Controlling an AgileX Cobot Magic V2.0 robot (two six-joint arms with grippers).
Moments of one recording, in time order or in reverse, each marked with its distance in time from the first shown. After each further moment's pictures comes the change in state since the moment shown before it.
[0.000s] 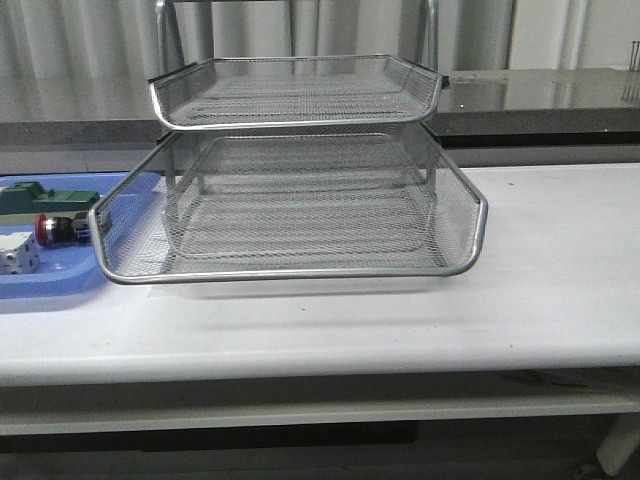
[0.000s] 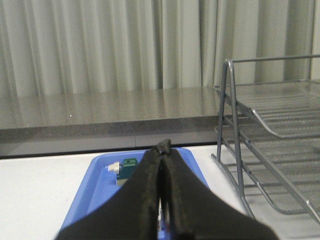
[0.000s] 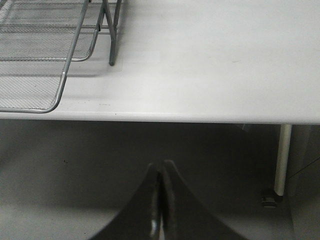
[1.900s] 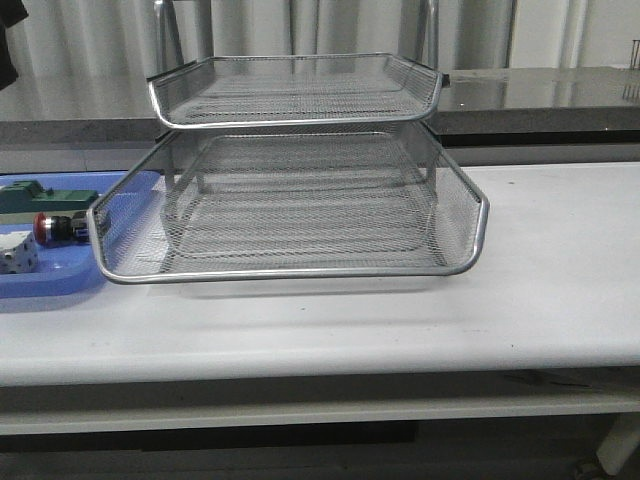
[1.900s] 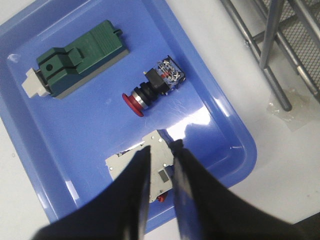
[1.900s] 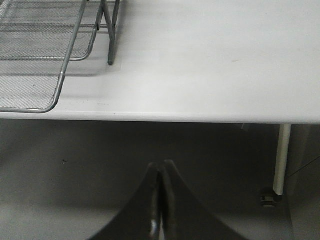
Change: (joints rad) left arm 0.000 1.820 -1.698 -0.009 1.093 0.422; right arm 0.000 0.000 0.000 -0.002 0.002 0.000
